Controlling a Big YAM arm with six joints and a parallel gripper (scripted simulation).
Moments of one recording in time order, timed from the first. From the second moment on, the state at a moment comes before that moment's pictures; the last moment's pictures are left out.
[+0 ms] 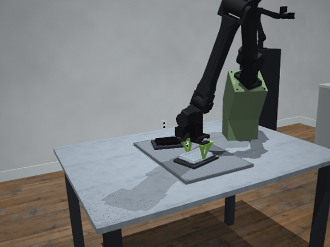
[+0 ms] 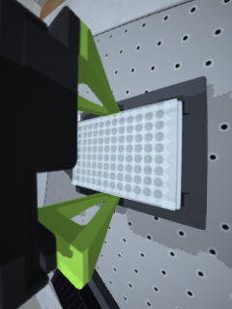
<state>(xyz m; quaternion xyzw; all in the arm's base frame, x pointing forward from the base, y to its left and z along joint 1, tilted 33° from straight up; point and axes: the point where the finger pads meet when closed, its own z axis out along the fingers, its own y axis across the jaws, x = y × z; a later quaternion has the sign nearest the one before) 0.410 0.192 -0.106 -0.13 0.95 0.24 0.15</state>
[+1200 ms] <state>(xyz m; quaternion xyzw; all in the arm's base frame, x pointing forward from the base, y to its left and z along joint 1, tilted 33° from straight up) 0.410 0.192 -0.107 -0.13 0.95 0.24 0.15</state>
